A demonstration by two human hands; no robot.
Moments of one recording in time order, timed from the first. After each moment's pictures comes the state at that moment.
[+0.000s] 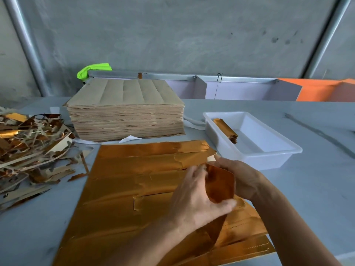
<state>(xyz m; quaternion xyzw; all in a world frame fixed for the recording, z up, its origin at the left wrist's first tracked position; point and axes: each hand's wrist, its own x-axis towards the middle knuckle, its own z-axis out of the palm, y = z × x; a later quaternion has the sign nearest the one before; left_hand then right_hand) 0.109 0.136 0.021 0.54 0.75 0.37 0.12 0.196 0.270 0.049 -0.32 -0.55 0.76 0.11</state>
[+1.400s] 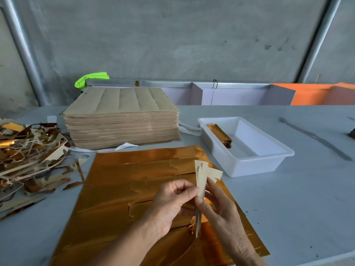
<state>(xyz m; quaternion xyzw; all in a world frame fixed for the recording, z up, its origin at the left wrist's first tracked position) 0.090 0.121 0.016 0.33 0.54 0.64 0.44 0.211 0.195 -0.013 -0.27 -0.73 0.53 0.34</state>
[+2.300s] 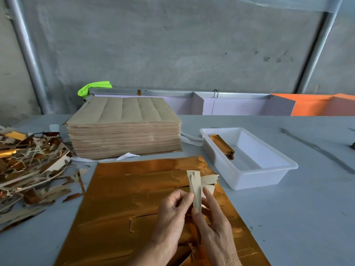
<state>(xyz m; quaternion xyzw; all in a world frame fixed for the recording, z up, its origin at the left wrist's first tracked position) 0.097 0.132 0.004 0.30 0.54 0.71 0.34 0.190 0.179 -0.009 -0.29 -0.72 0.51 0.38</state>
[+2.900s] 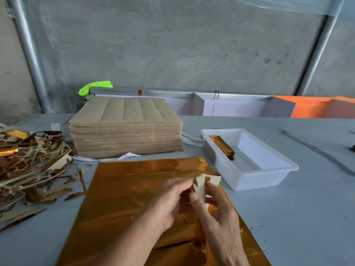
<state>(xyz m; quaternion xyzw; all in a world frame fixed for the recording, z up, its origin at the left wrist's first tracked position) 0.070 0.135 0.044 0.24 0.54 0.65 0.48 0.187 0.171 0.024 -0.35 -0.72 0.43 0.41</state>
